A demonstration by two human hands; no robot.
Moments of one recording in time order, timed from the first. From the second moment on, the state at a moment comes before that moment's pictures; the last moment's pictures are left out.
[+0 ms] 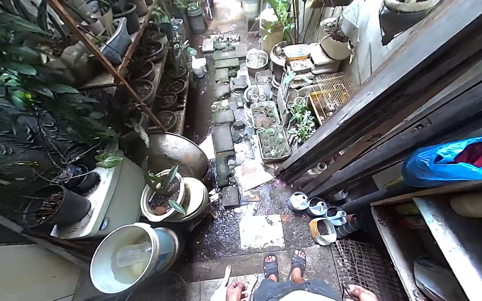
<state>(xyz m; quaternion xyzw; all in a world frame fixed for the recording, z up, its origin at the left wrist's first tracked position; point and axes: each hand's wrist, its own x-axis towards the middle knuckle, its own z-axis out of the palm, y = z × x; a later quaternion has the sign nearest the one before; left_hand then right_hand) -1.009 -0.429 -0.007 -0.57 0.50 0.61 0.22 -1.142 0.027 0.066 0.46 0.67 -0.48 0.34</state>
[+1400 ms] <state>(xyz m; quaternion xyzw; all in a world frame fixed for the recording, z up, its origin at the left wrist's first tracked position) -1.013 -0.430 -0.010 -0.58 0.50 0.60 0.24 -1.144 0.028 0.066 0.48 0.66 -0.48 0.33</state>
